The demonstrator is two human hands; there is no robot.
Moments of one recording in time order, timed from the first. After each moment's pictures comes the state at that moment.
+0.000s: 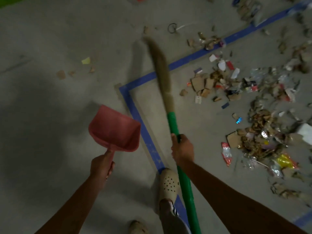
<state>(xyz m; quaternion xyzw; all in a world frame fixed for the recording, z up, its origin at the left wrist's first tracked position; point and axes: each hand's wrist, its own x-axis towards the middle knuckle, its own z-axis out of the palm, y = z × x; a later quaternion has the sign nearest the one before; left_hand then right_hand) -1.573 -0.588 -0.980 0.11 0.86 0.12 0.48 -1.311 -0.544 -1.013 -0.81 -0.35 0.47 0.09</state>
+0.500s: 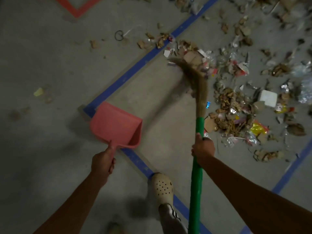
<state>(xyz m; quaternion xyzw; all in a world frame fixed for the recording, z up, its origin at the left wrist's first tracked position) -1.481 -0.504 -0.992 0.21 0.81 0.11 0.54 -1.159 -0.562 -1.007 -0.91 -0.03 0.39 0.17</state>
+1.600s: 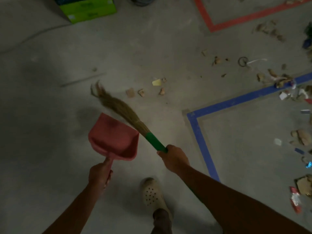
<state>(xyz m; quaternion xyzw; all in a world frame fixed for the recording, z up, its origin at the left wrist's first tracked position) -1.978 -0.522 -0.979 0.05 0.87 0.15 0.47 -1.732 -0.430 -0.998 -0.67 -0.54 0.48 -0.16</state>
